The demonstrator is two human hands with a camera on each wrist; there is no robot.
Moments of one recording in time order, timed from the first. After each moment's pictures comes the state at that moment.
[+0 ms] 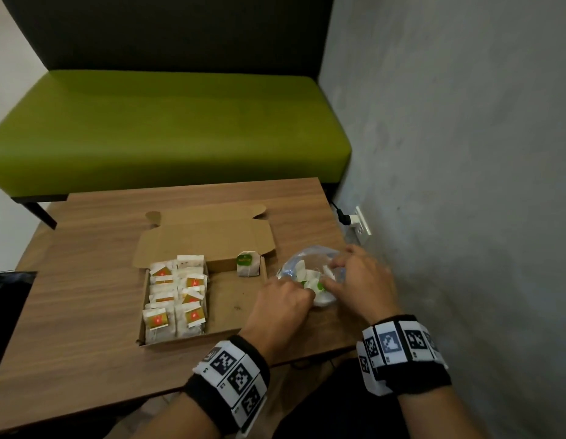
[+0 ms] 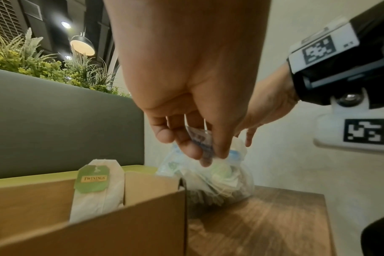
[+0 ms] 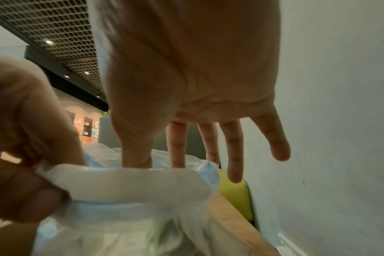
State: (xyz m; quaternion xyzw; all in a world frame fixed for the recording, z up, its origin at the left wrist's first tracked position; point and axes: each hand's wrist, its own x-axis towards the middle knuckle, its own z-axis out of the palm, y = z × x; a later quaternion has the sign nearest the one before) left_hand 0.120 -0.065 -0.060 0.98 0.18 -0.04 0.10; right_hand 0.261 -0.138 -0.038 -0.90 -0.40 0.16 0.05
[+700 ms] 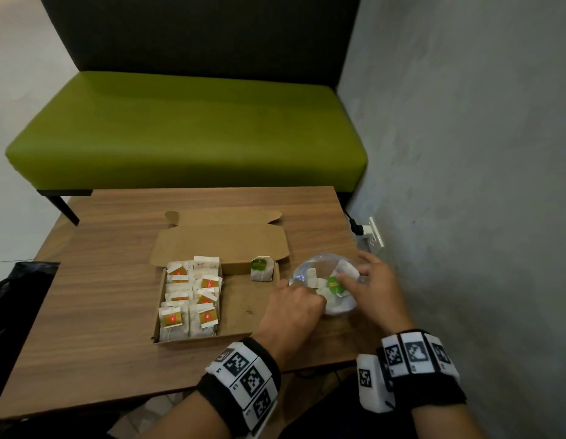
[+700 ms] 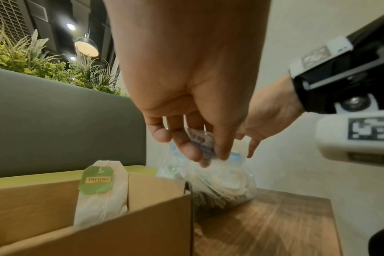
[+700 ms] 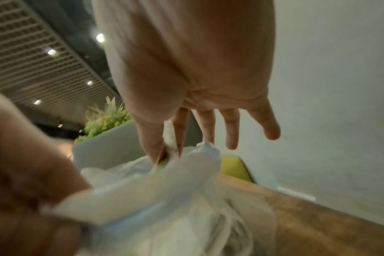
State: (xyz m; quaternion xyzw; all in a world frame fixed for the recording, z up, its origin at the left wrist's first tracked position) left_hand 0.120 -0.061 -0.058 0.97 0.20 -0.06 0.11; right_hand 0.277 -0.133 -0.068 -0.88 -0.32 0.21 0.29
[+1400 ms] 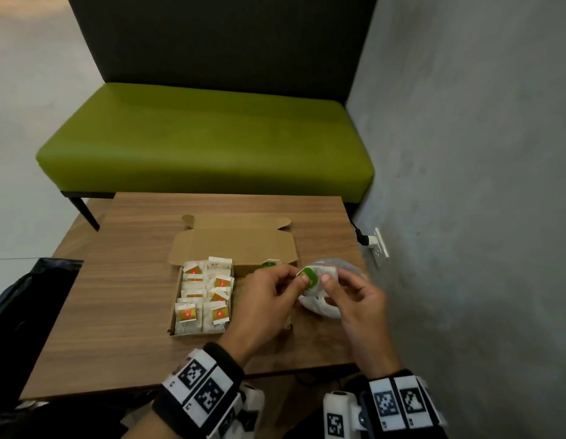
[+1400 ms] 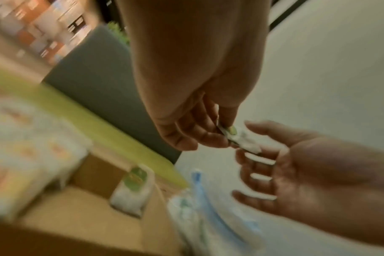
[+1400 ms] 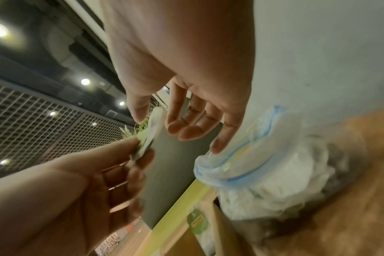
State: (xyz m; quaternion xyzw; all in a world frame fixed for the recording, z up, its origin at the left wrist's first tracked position) left_hand 0.067 -0.050 -0.030 0.73 0.33 0.27 0.54; right_hand 0.195 -0.148 -0.026 -0.64 -0.26 0.32 0.65
